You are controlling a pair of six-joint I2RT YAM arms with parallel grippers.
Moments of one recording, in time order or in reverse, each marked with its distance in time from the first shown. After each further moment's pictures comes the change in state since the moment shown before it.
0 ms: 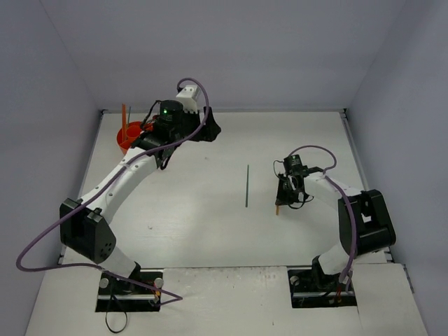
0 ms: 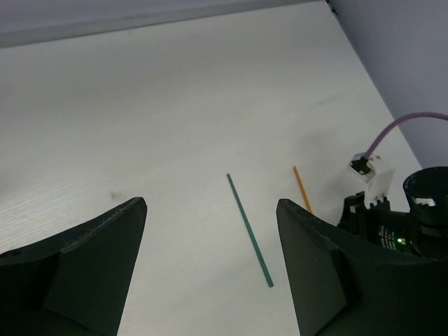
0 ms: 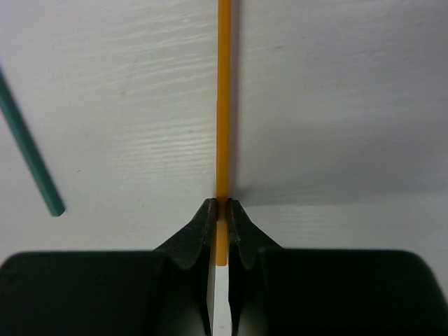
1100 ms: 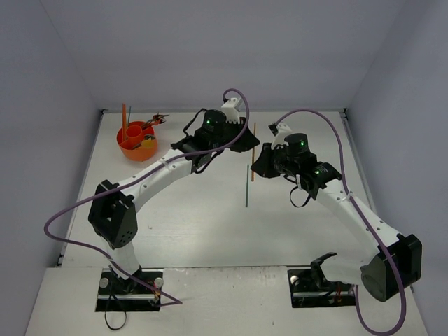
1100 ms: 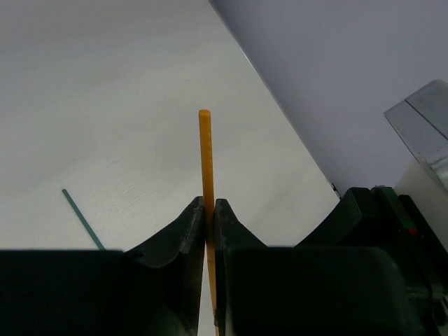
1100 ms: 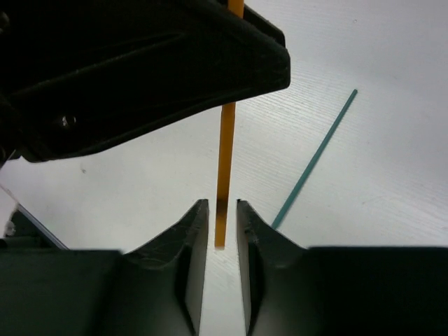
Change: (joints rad) left arm -0.237 0.218 0.090 0.193 0.119 -0.229; right arm 0.185 -0.330 0.206 0.121 -0.212 -0.114
